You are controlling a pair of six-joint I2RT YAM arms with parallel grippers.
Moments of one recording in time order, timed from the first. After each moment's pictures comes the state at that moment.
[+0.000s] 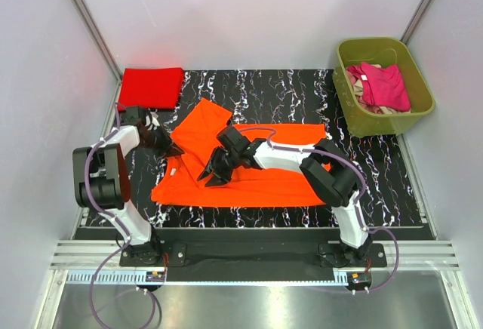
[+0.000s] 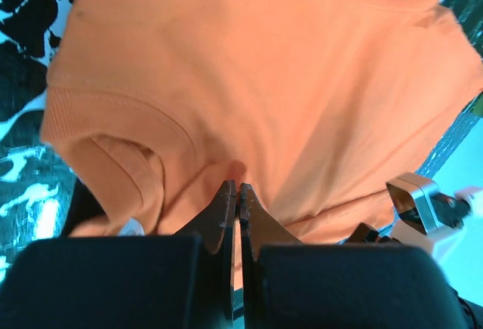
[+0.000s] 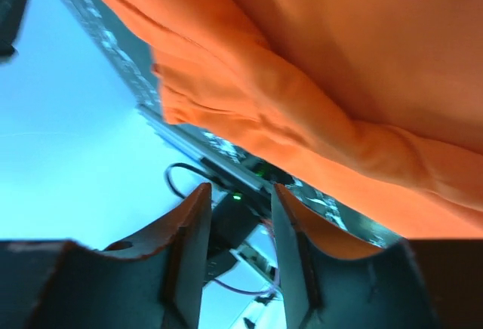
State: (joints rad) left arm 0.14 1.73 1.03 -0.49 0.55 -0.52; right arm 0.90 2.07 1.40 -0.20 -0.44 1.36
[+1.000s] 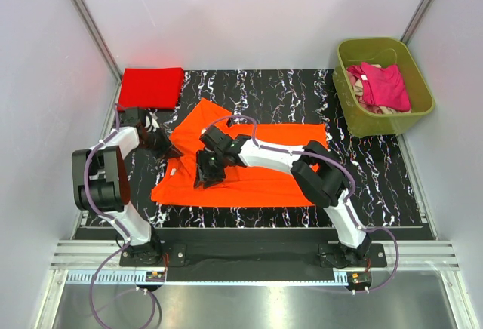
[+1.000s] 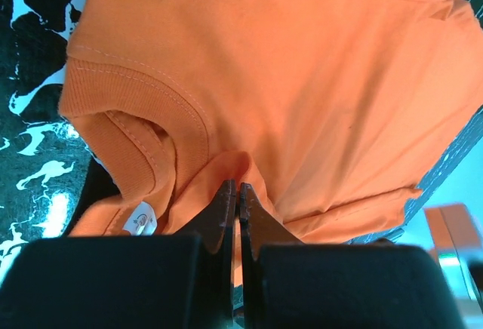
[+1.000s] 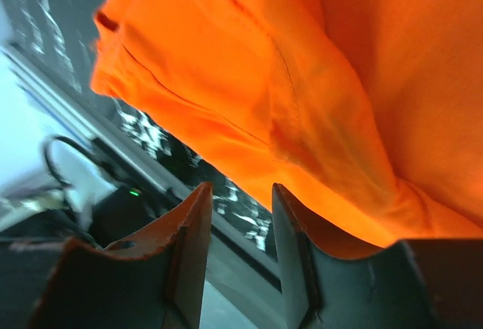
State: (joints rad) left arm 0.14 1.69 1.02 -0.53 0.52 -0.50; right arm 0.97 2.17 1.63 -0.41 -0.35 0.88
